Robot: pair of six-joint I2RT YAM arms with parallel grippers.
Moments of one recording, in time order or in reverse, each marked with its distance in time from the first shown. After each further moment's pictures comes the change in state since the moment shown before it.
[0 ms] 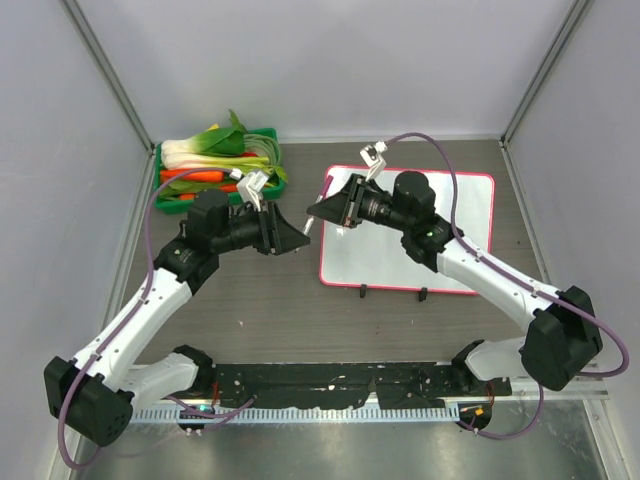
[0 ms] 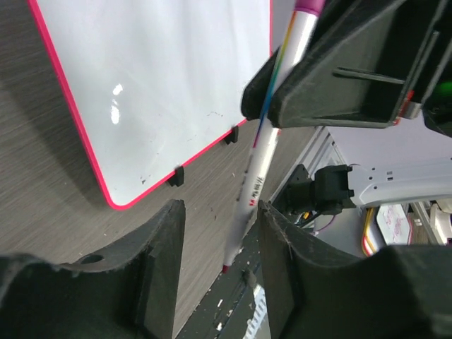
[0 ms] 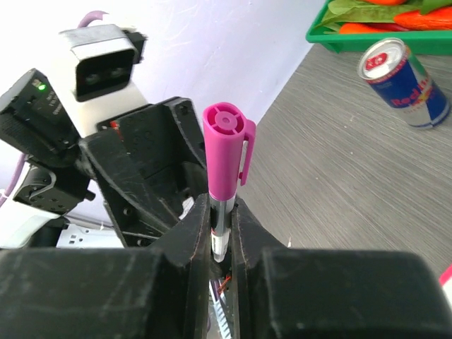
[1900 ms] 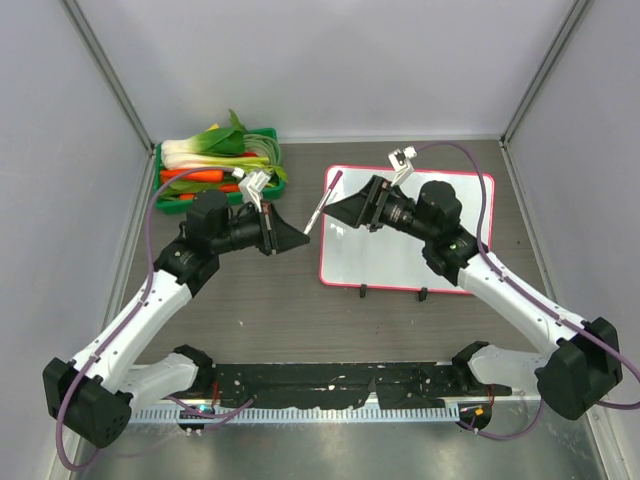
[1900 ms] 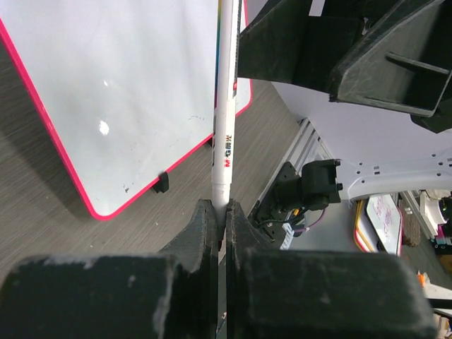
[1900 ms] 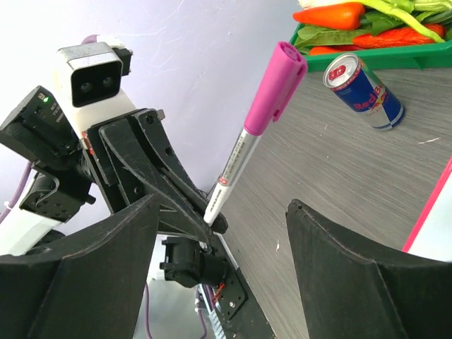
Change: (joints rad) left arm -0.008 -0.006 -0.009 0.064 0.047 -0.013; right arm -0.071 -0.162 -0.114 -0.043 0.061 0.018
